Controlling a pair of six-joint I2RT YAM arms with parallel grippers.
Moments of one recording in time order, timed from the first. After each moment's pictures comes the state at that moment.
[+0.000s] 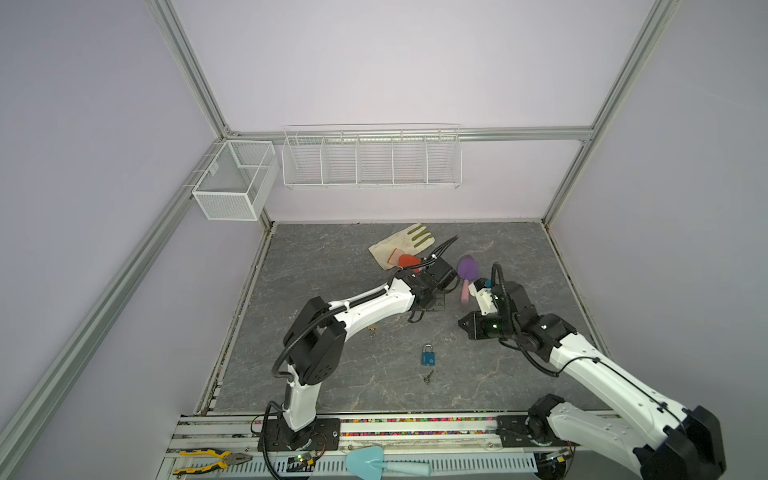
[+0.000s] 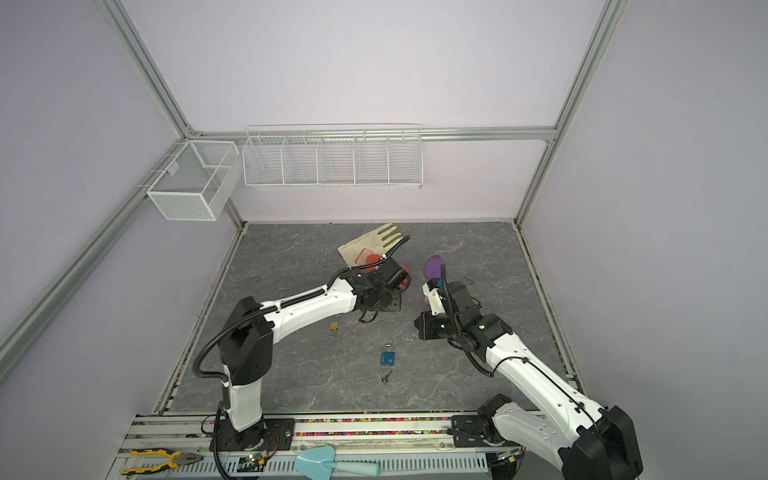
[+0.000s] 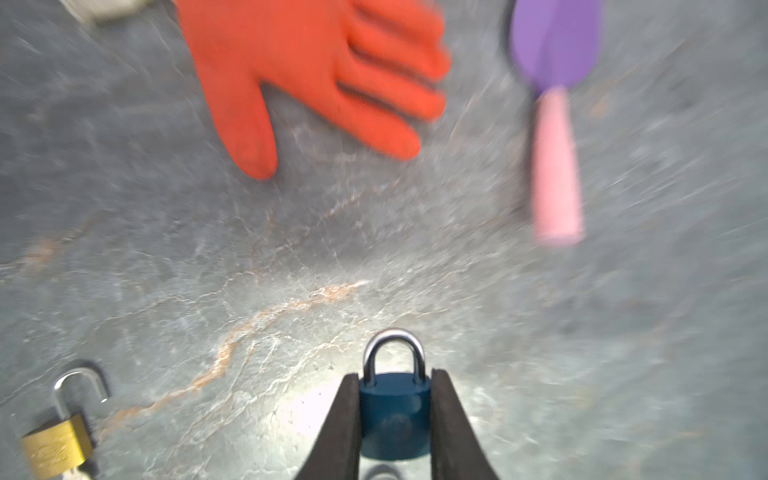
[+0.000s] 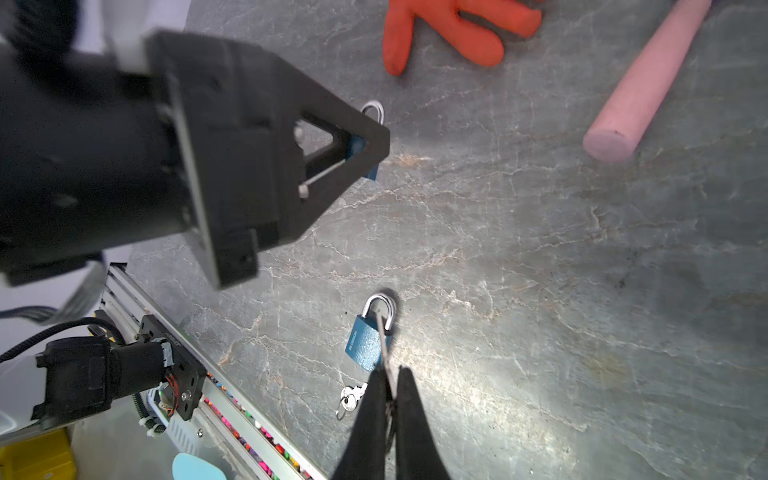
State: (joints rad) left arm -0.96 1.89 1.56 -0.69 -0.20 -0.78; right arm 0.59 1.02 0.76 -0.56 -0.24 0.47
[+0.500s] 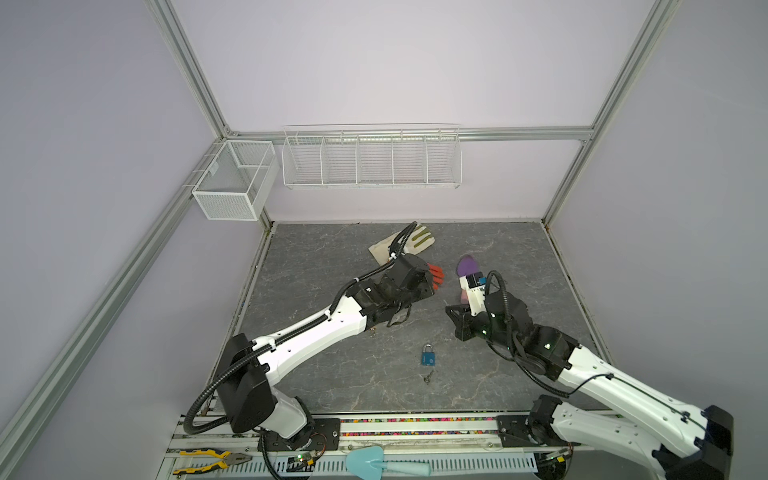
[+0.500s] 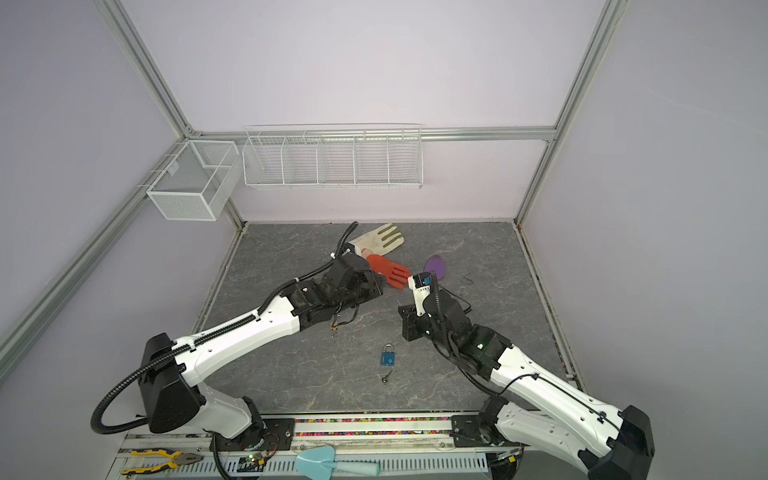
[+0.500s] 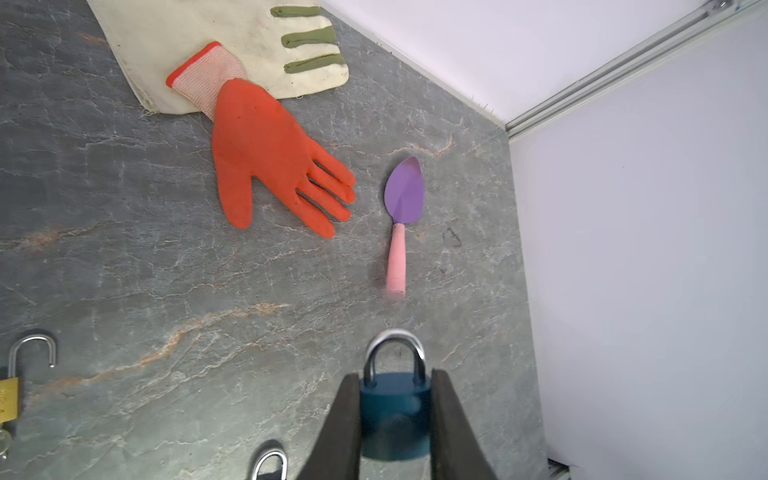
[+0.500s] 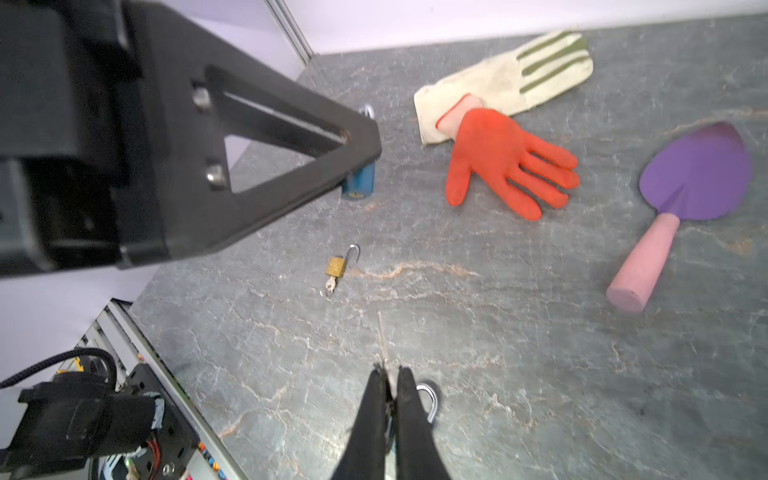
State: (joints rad) left arm -0.96 1.48 1.27 -0.39 -0.22 -1.04; right arm 0.86 0.94 0.77 -0.31 0.11 0.49
